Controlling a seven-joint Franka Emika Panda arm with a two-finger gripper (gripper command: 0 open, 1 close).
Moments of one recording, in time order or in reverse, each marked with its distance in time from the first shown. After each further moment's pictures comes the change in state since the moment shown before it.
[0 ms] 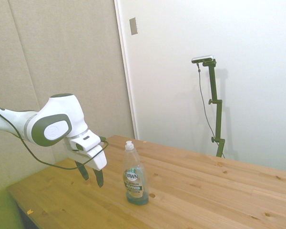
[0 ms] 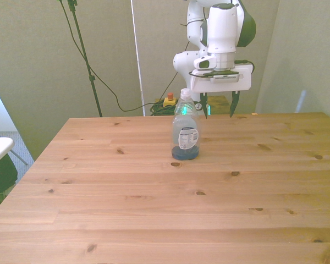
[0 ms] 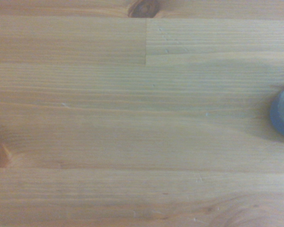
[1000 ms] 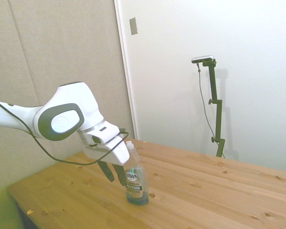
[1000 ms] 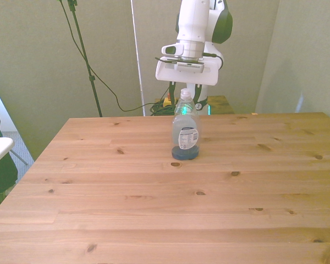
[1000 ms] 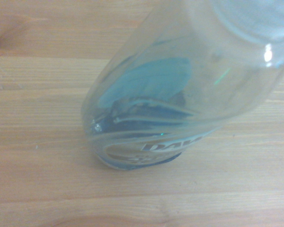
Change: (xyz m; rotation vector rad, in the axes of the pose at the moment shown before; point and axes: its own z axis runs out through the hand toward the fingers) arm 0.083 0.068 -0.044 -0.066 0.161 0.043
